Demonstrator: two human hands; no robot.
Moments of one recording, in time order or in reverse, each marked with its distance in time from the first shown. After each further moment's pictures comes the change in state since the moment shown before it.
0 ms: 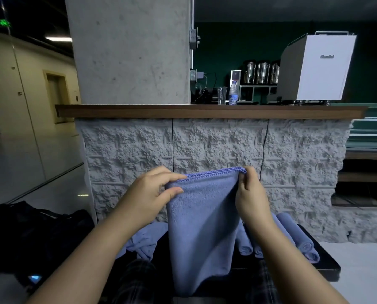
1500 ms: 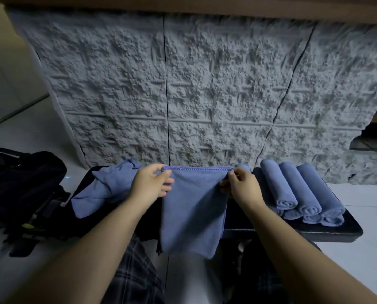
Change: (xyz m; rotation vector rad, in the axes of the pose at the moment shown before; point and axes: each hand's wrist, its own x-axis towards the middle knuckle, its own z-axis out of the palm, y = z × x) left_hand -0.008 -0.180 0.201 -0.610 0.018 -1.089; right_hand 0.046 0.216 0.122 -0.013 -0.296 0.475
